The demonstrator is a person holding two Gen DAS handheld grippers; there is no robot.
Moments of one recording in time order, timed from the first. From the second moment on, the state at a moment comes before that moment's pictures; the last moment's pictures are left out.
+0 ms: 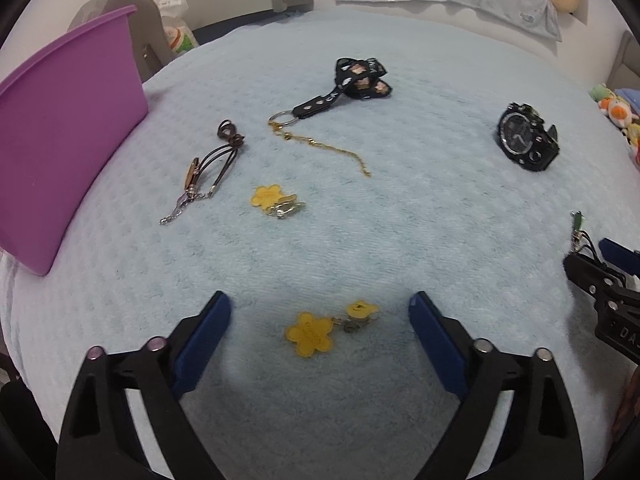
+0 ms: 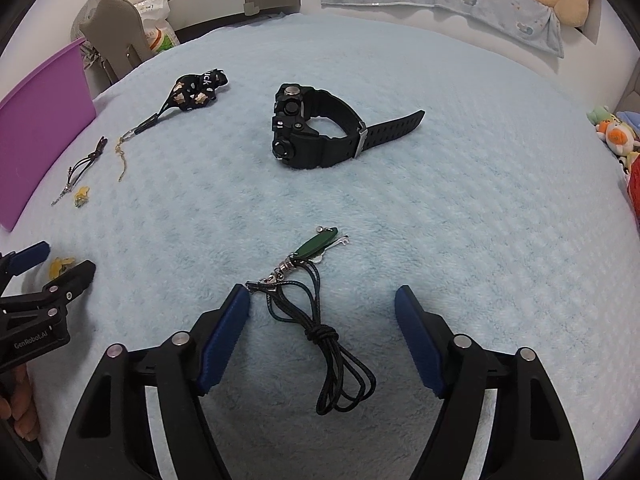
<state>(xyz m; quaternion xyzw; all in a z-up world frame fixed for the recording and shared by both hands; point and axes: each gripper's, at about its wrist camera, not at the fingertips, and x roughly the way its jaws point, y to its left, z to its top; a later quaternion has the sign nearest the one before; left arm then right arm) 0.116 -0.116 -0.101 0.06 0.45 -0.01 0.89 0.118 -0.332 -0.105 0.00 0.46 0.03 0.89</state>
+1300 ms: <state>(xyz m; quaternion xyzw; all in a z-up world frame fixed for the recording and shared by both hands) 0.077 -0.099 -0.056 0.02 0.46 -0.10 0.88 0.061 -0.341 -0.082 0.14 0.45 0.06 0.88</state>
